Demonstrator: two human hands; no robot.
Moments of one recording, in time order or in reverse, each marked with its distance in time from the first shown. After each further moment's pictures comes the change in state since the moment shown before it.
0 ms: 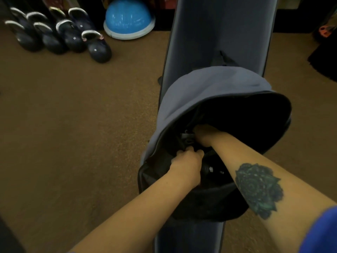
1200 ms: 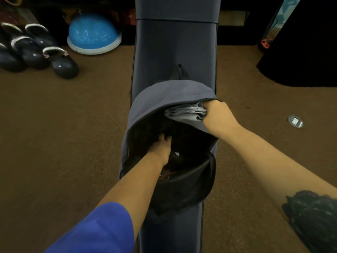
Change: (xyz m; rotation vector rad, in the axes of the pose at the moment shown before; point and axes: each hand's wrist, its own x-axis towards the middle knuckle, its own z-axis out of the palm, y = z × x) left_hand 0.063 -0.007 -0.019 0.051 0.103 -0.038; right_hand -0.130 0.045 -0.084 0.342 0.639 0.042
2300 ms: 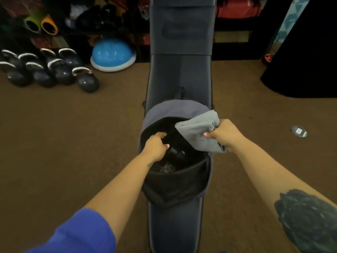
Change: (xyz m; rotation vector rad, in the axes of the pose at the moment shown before) left_hand -0.098 -0.014 -0.071 -0.752 0.201 -0.095; right_hand -0.070 -0.013 -0.060 0.506 -0.161 0.314
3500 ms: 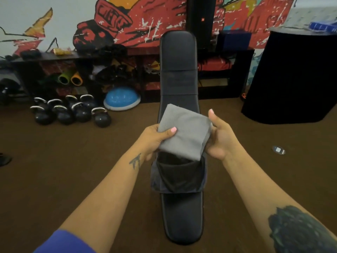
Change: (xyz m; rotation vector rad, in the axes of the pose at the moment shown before) left_hand -0.294 0.078 -0.126 -0.672 -0.098 0.259; right_hand -0.280 -0.083 0.006 1.116 -0.235 -0.147
